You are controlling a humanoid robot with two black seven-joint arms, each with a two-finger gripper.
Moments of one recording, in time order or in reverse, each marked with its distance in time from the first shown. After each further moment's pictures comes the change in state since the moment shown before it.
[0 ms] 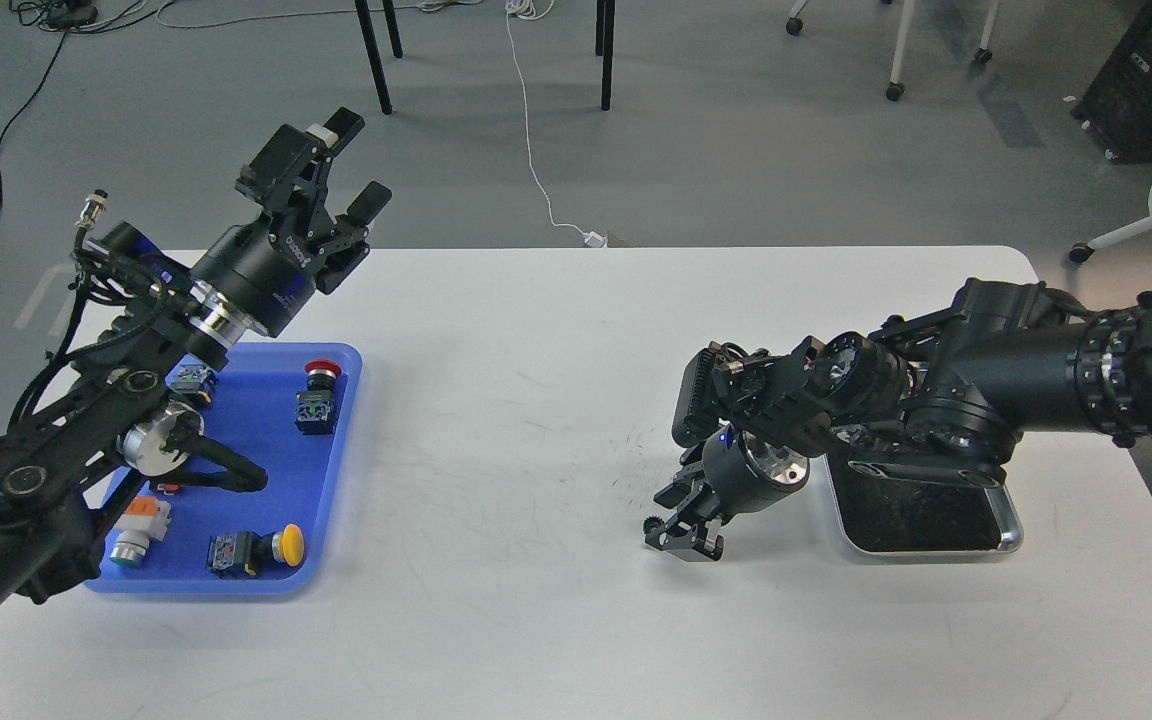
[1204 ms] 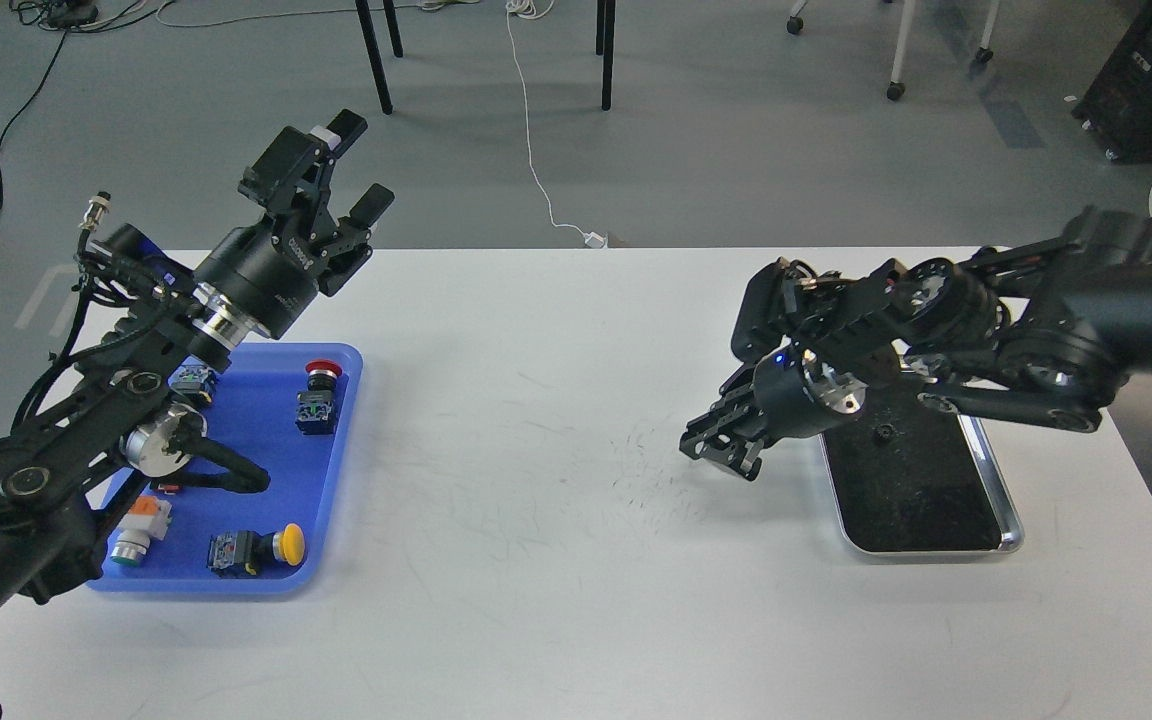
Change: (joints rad) left arm 0.000 -0.006 0.003 0.000 0.002 -0.003 0.000; right arm 0.154 -0.266 0.045 0.112 0.004 -0.006 0.000
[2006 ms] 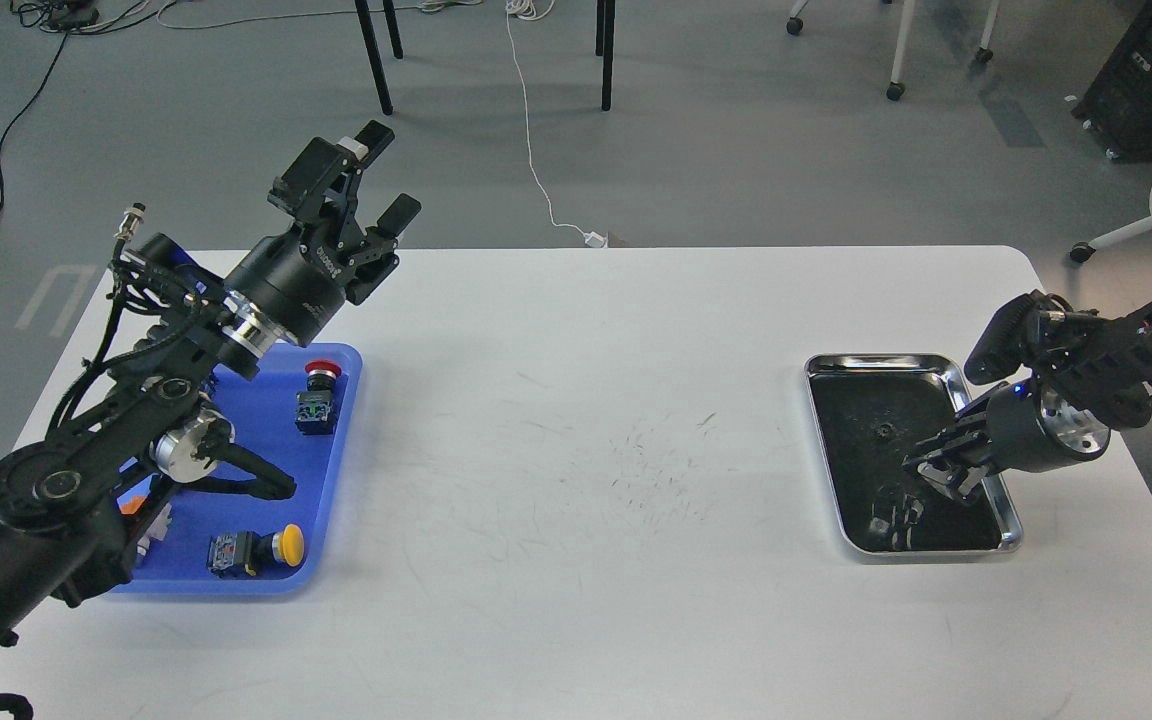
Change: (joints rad) left arm -0.003 -0.054 0.010 0.013 0.002 0.001 0.000; right arm -0.164 -0.279 -0.072 -0.062 -0.122 0.012 0.000
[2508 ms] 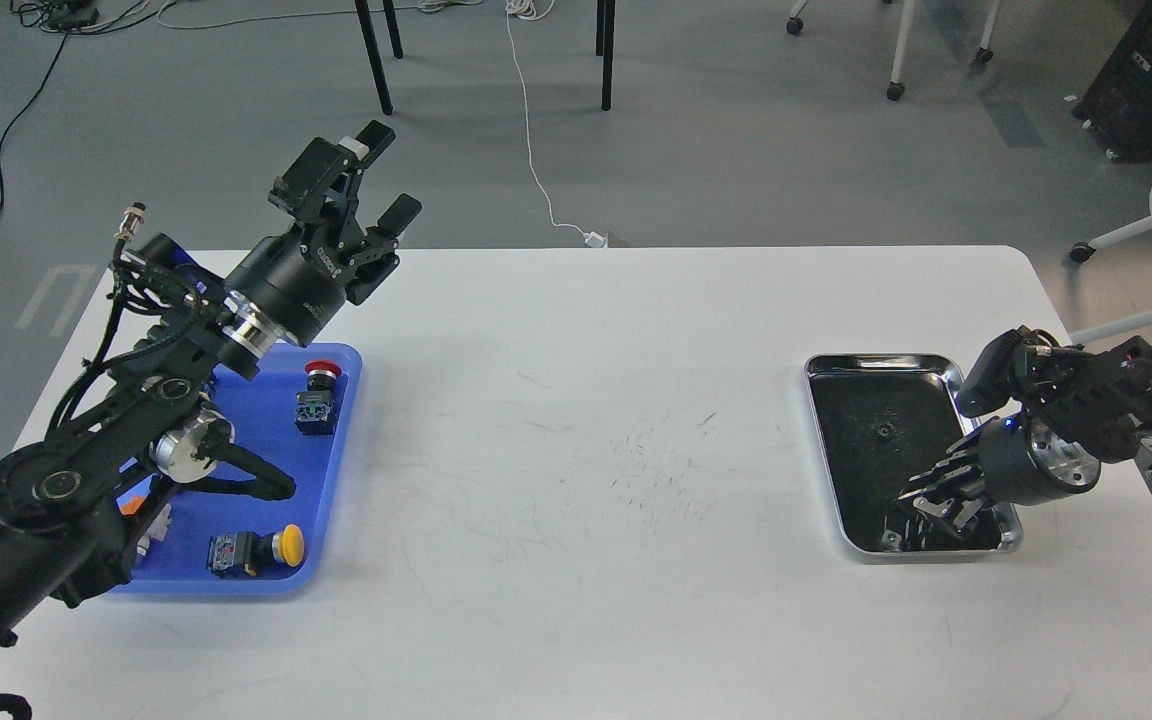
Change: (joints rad) left arm 0.001 0.007 0.001 0.000 0.000 0.000 0.000; right arm -0.061 0.013 0.008 -0.003 0.002 -0.003 0.000
